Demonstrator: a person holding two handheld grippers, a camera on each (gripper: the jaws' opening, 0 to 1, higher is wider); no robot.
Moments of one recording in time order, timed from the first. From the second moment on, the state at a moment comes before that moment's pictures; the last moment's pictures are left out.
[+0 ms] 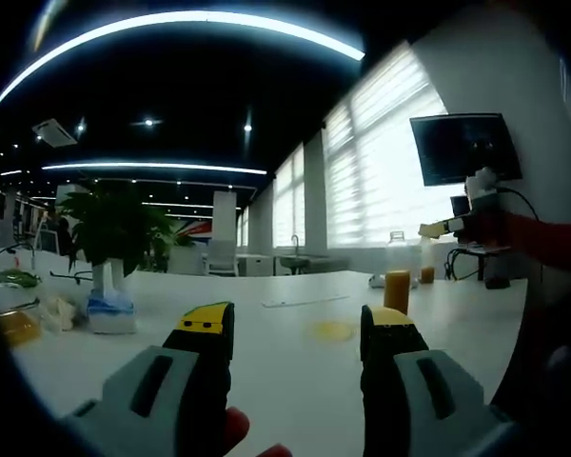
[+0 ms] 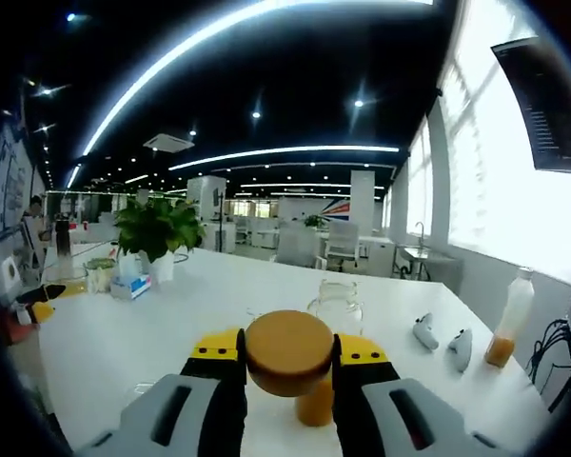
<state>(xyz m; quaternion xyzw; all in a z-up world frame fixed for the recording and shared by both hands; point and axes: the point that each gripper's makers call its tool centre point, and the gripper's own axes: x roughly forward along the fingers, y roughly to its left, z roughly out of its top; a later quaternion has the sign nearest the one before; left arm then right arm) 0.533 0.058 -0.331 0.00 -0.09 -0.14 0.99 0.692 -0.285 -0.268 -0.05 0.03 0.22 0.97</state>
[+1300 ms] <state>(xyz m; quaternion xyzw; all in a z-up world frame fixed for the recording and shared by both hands) 0.530 0.078 -0.326 -0.01 -0.10 -0.12 0.99 0.797 -0.288 -0.268 -0.06 0.10 0.20 0.97</state>
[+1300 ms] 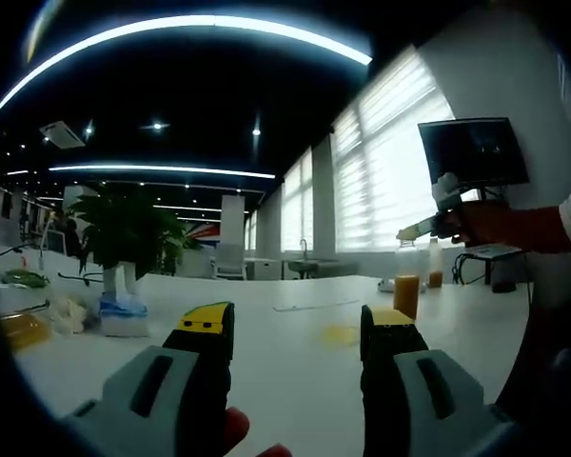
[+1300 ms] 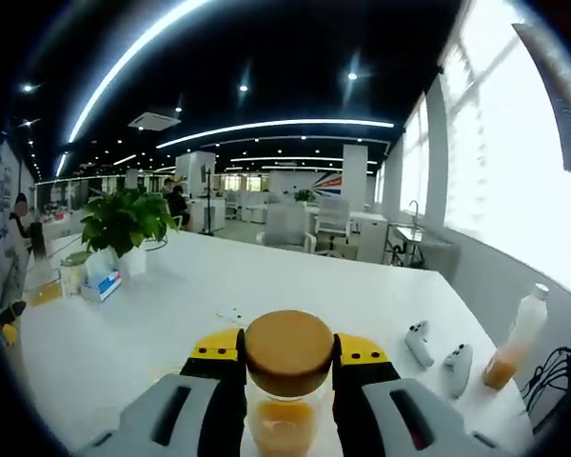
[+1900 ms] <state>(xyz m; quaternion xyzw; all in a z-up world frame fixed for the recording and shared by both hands) 0.530 0.081 -0.328 -0.01 -0.10 -0.11 0.99 0.793 -0.289 -0.259 -0.04 0.07 0.21 0.97</state>
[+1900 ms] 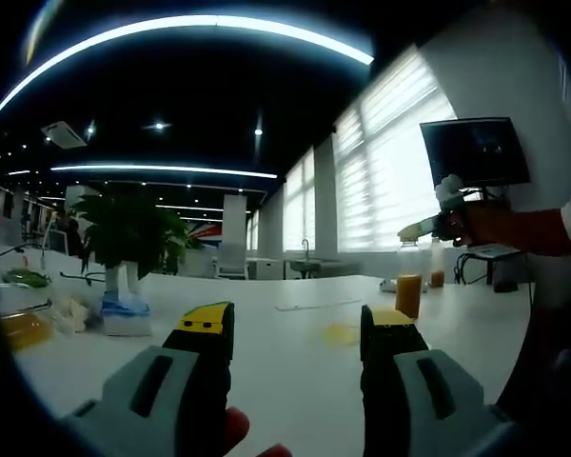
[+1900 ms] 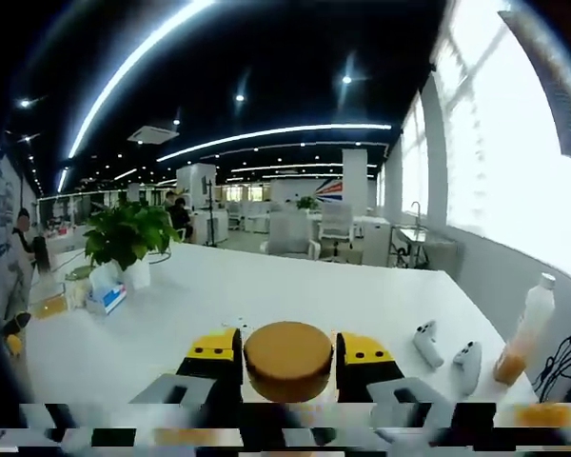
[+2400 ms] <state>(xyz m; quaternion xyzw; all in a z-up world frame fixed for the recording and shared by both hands) 0.537 0.092 -0.342 -0.01 -0.09 -0.10 0.99 0.755 -0.302 -0.216 -0.04 -0.04 0.20 0.98</state>
